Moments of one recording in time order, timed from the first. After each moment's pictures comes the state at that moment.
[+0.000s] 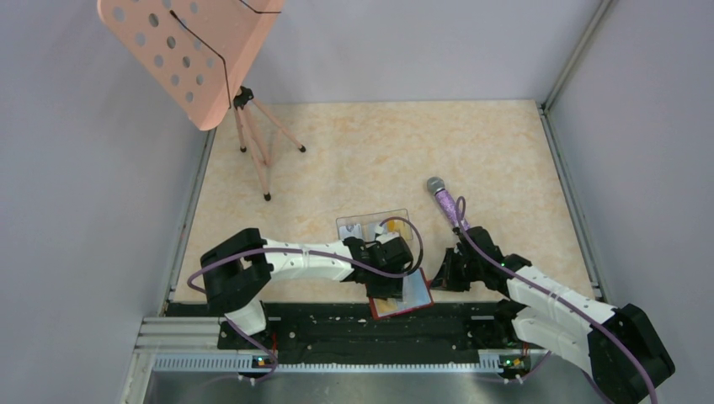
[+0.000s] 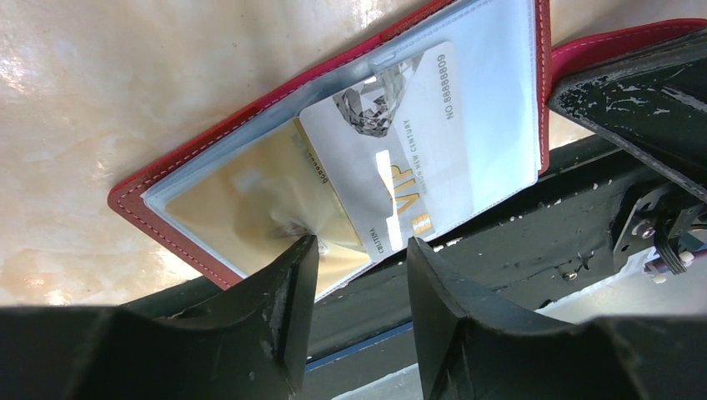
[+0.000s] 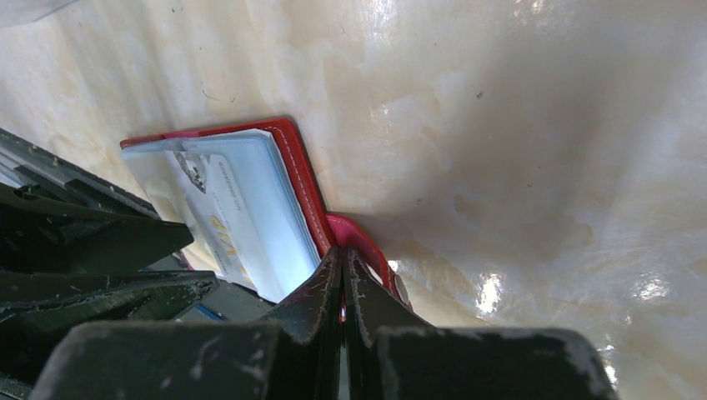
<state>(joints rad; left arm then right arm) -1.21 1.67 0.98 -0.47 0.01 -1.09 0.54 0.92 0.27 -0.34 -0.31 0.78</state>
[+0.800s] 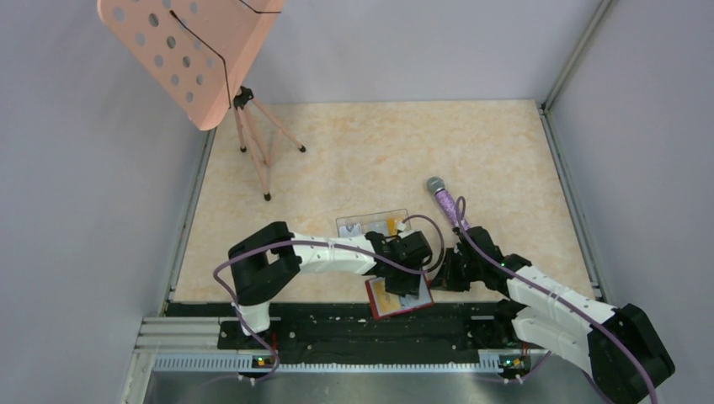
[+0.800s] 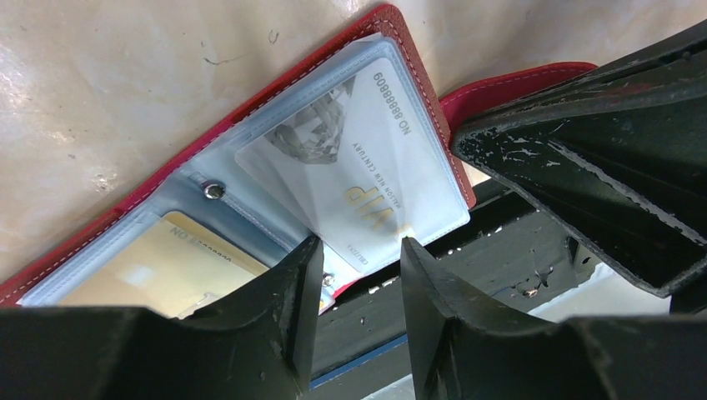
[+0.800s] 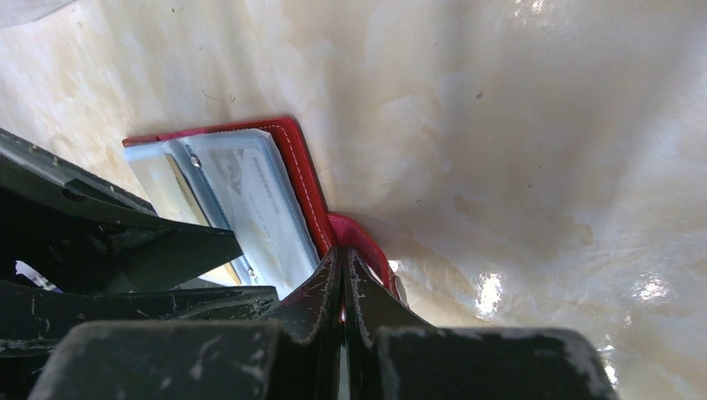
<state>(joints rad) -1.21 1.83 1.15 -0.44 0.06 -1.02 0.54 0.92 0.27 -0.34 -0.32 0.78</state>
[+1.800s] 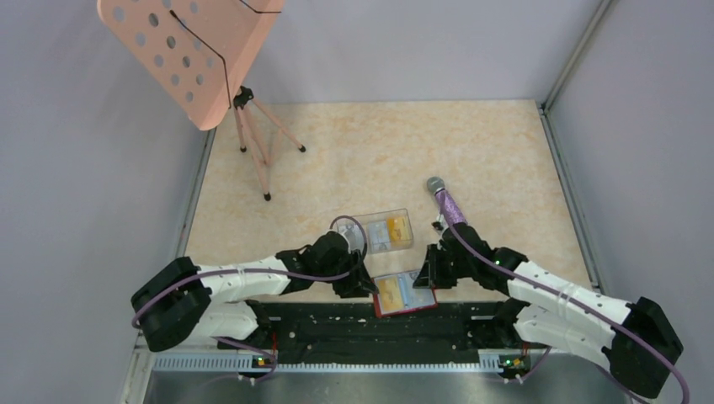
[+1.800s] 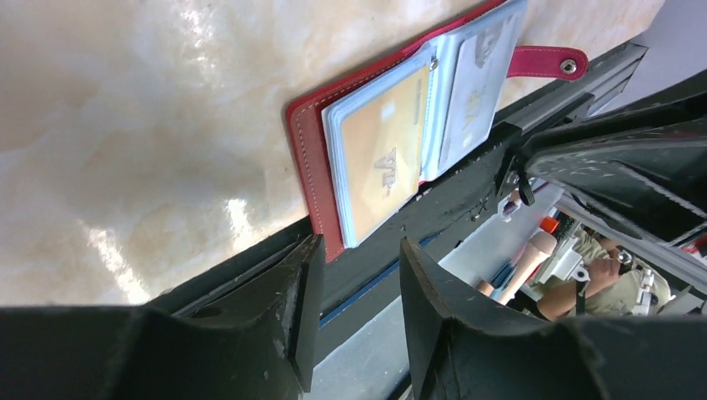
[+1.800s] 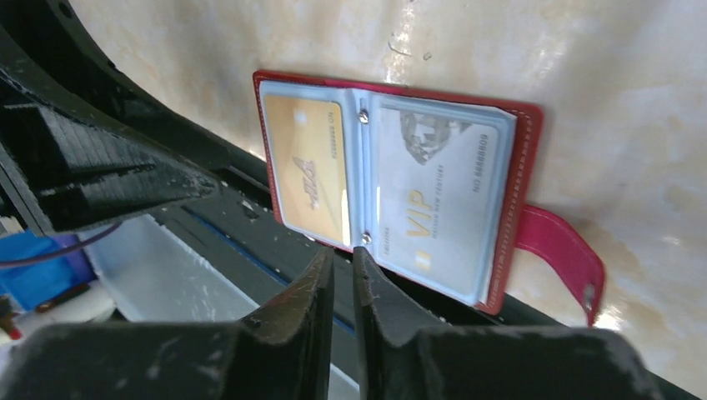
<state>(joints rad) -0.96 1.22 0.44 -0.05 0.28 -1.20 0.77 0.88 0.44 -0.45 -0.26 0.82</state>
